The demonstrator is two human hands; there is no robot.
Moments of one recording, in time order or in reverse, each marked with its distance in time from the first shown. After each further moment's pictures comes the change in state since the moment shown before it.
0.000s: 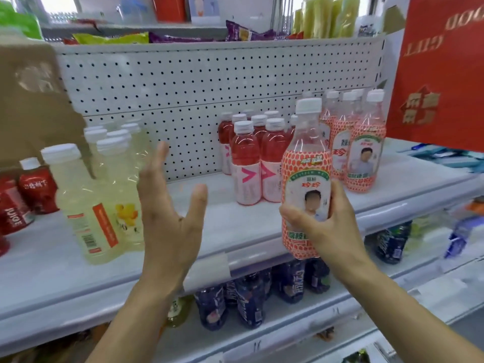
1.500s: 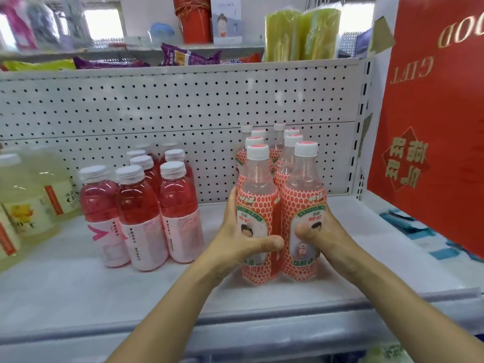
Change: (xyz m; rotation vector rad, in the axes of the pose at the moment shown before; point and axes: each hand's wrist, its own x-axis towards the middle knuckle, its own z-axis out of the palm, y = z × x) left_hand 0.030 0.064 0.373 -0.399 -0.564 -0.503; right_hand 0.273 0.125 -0.253 0.088 -0.632 0.097
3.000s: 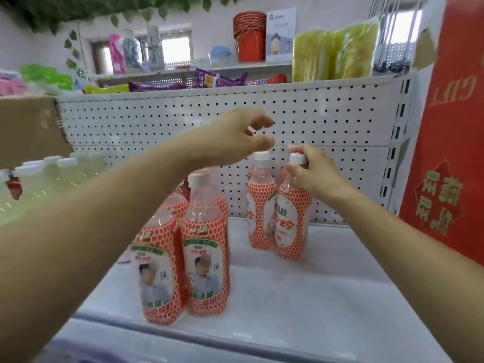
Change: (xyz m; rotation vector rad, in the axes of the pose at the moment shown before) left_hand 0.066 0.197 0.006 1.040 0.169 0.056; right_hand 0.124 -0.084 -0.052 -0.503 0.148 -0.188
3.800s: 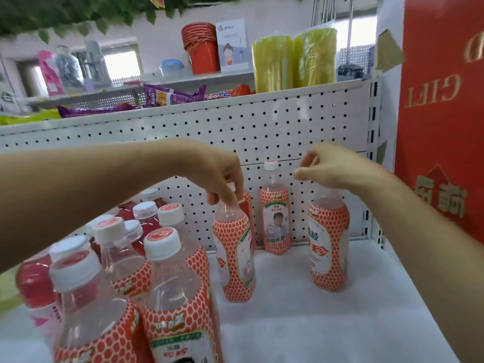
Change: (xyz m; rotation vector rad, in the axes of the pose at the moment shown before) left_hand 0.119 -0.054 0.012 0.433 -0.650 0.125; right_hand 0.040 -0.007 -0.053 -0.433 -0.084 0.234
